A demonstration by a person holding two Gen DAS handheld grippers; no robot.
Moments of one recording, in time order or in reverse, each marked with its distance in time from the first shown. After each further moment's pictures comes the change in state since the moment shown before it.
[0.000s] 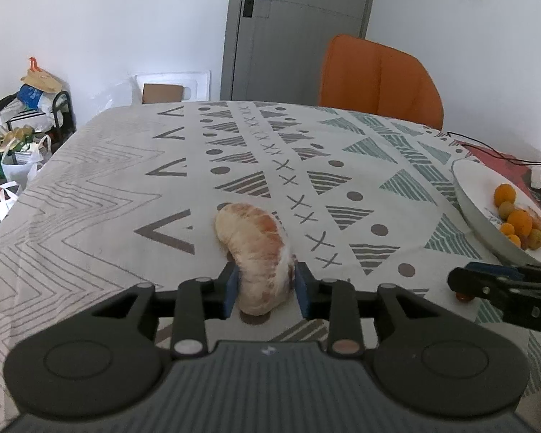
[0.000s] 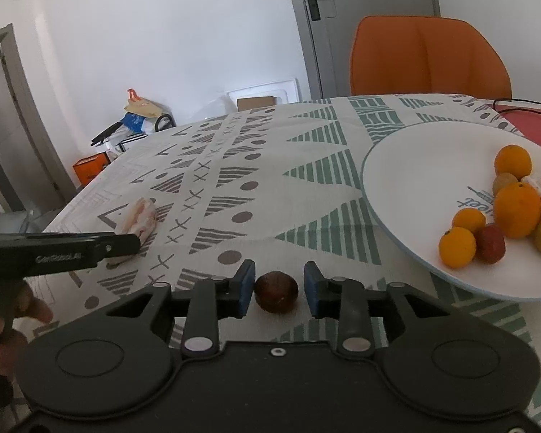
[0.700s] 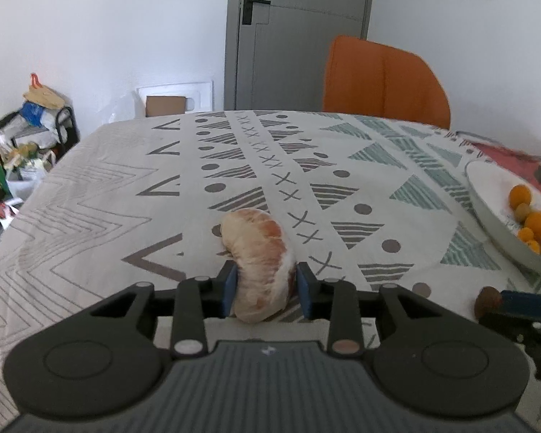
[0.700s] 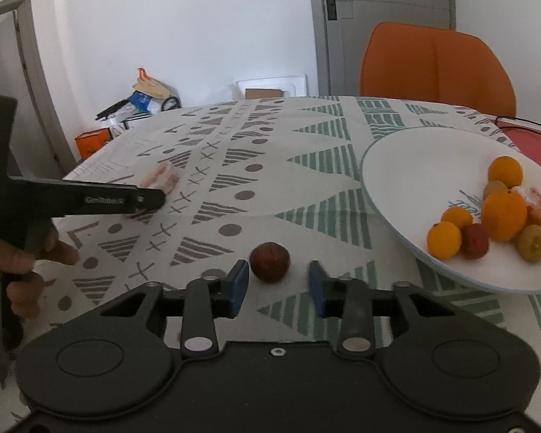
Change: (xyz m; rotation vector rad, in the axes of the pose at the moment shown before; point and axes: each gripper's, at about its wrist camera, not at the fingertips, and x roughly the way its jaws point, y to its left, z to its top) left arm 0.016 -0.005 0.008 0.024 -0.030 0.020; right arm -0.013 0.007 -0.009 -0.101 0.026 -0.031
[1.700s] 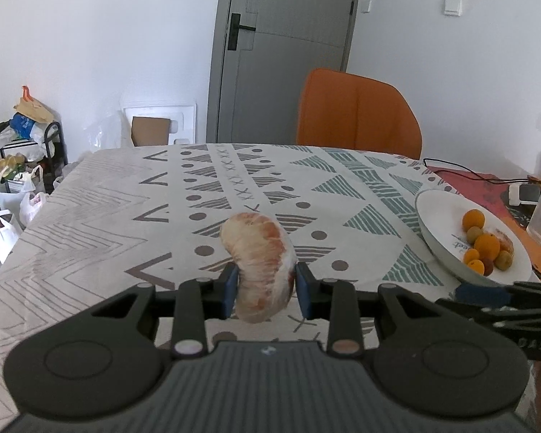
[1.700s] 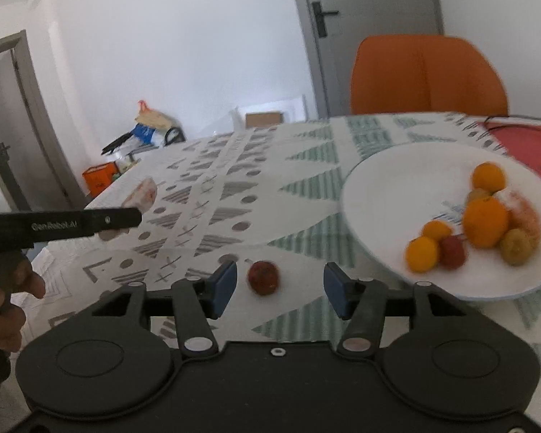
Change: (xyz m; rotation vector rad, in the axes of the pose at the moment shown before) left arm -0.050 -0.012 0.006 0.002 -0.078 -0.056; right arm -0.010 -0.014 0.006 0.087 -0.060 0.079
